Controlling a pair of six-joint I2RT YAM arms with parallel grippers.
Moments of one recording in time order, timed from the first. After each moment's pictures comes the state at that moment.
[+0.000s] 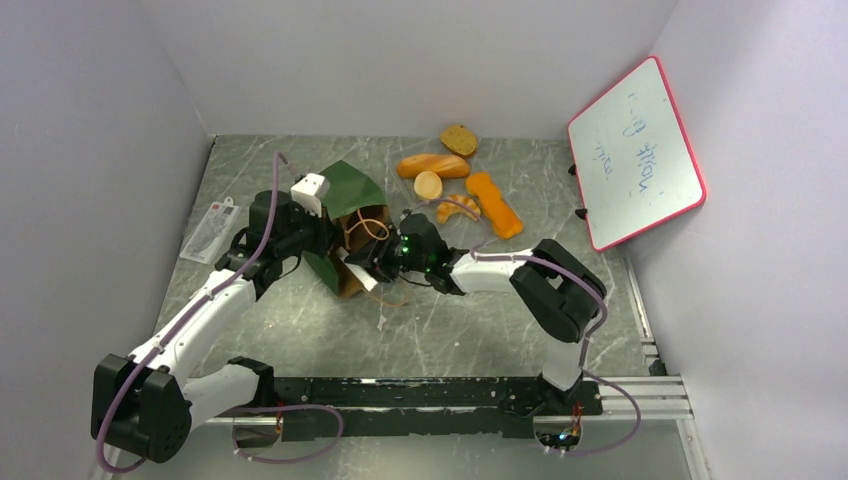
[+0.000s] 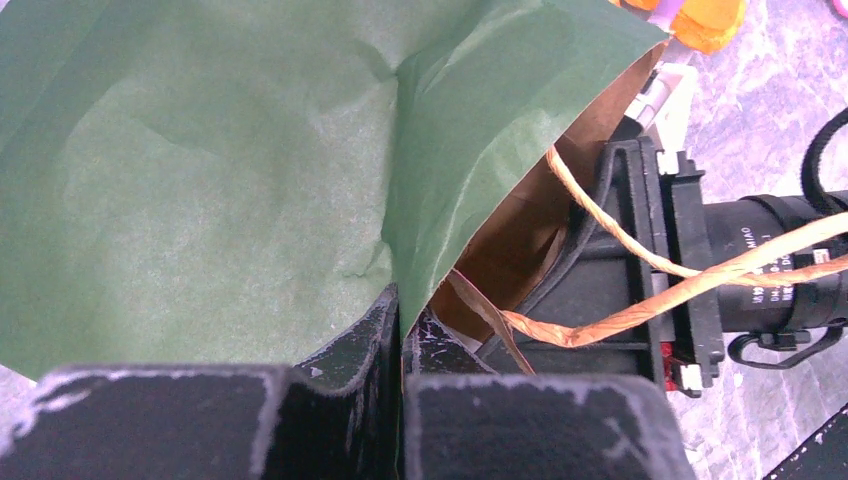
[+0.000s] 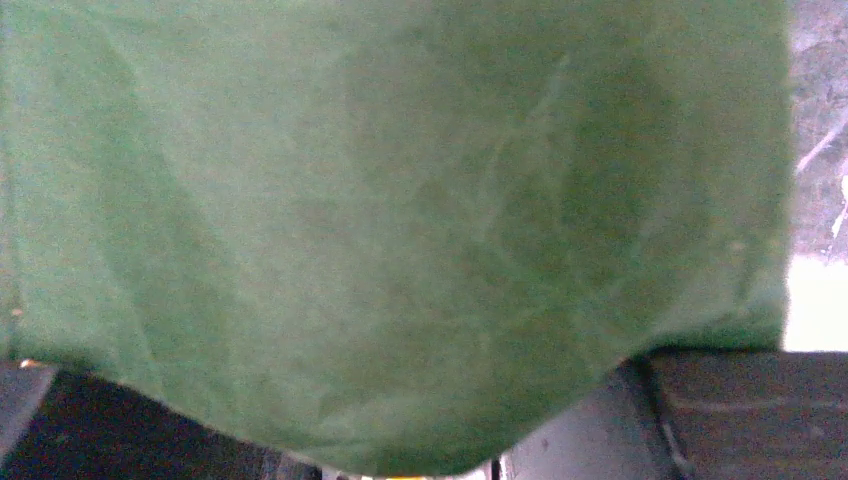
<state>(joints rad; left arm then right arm) -0.32 1.08 0.74 -0.12 0.26 -0.13 0.85 1.83 0.95 0.46 -0.27 1.37</state>
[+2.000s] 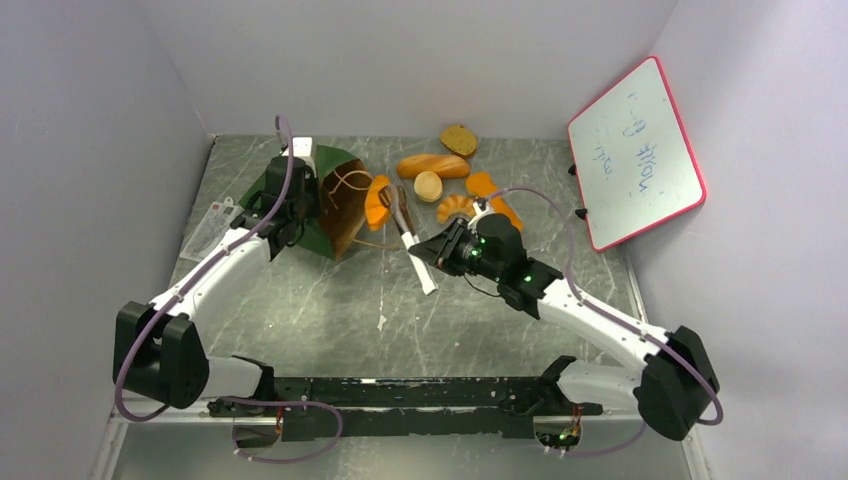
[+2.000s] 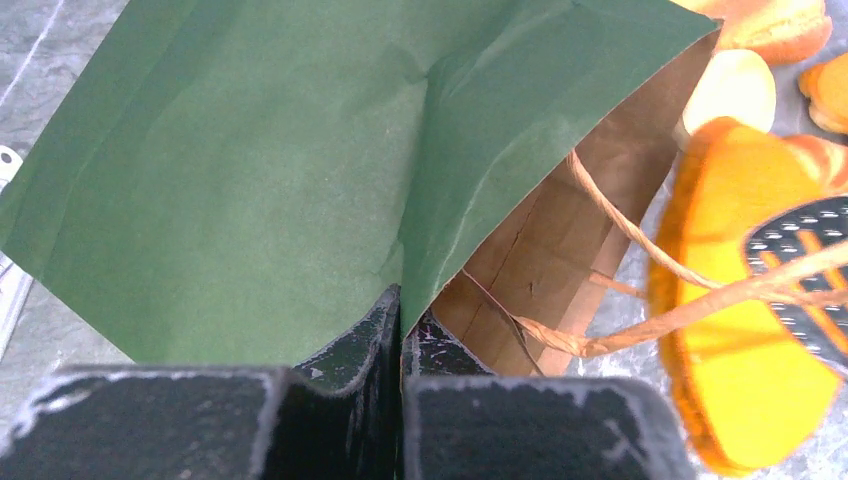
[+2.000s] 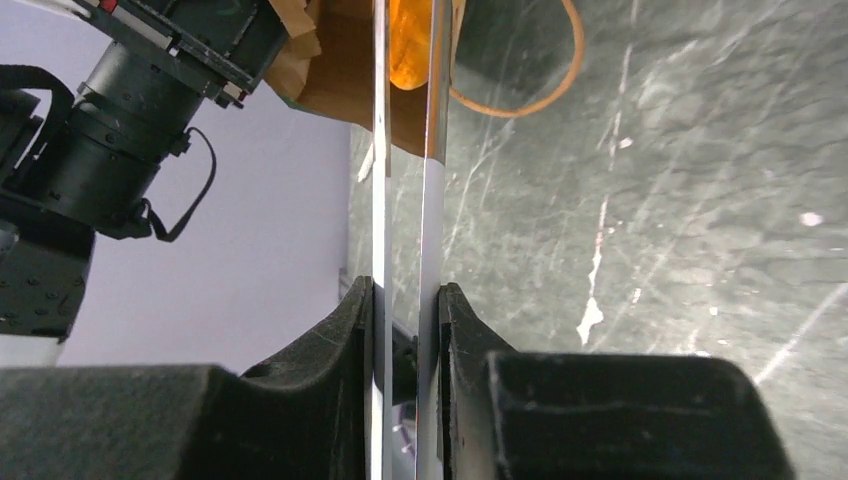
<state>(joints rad) -0.33 1.32 0.98 -0.17 -0.22 -0.23 0.71 1.16 0.72 0.08 -0.16 1.12</state>
